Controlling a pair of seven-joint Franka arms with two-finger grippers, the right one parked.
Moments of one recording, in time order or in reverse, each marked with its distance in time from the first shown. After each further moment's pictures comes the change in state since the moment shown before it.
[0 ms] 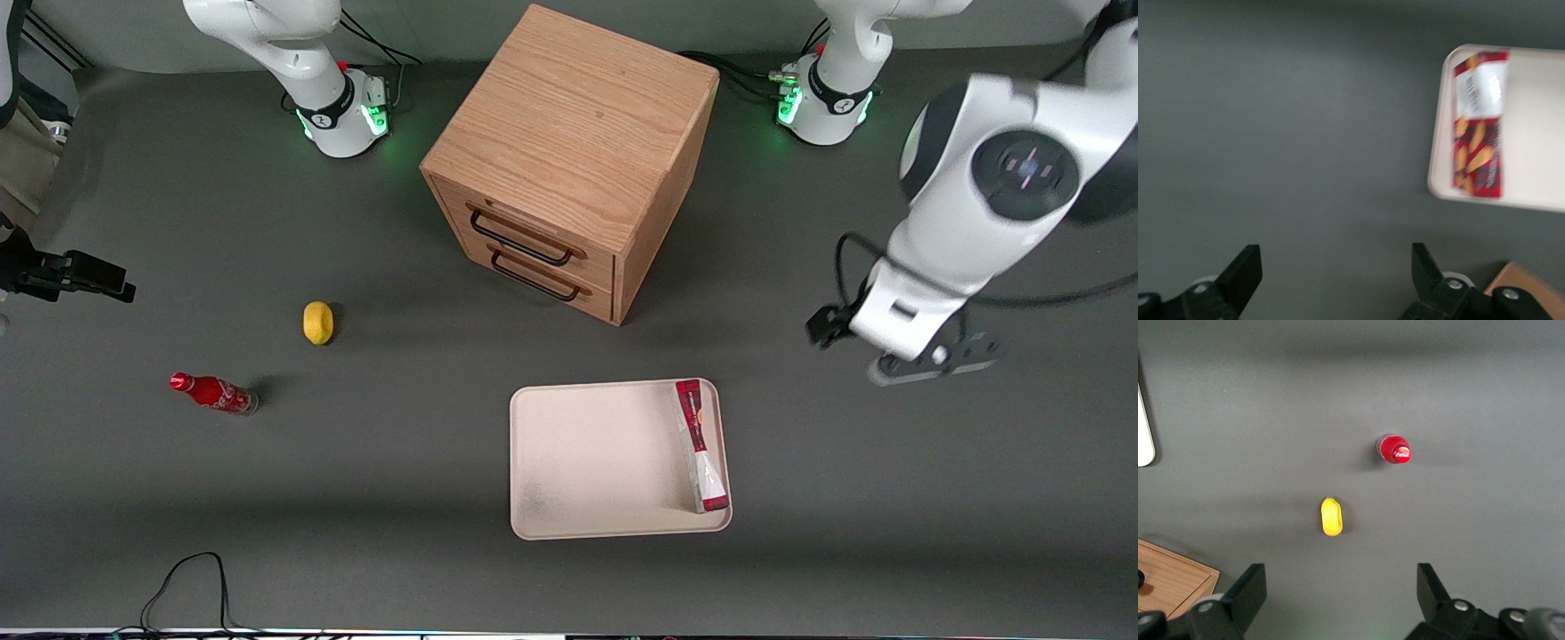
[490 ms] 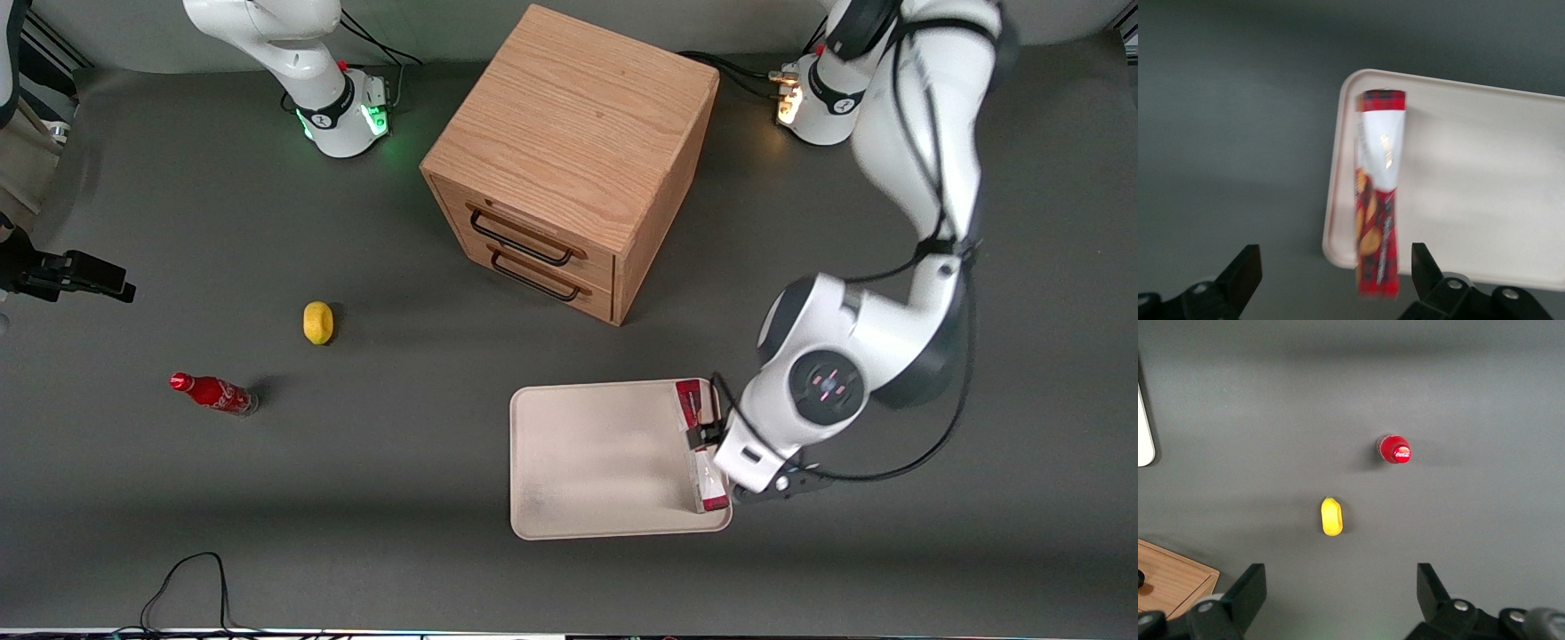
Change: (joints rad) arm -0.130 0.583 -0.038 0.556 0.000 0.041 -0.172
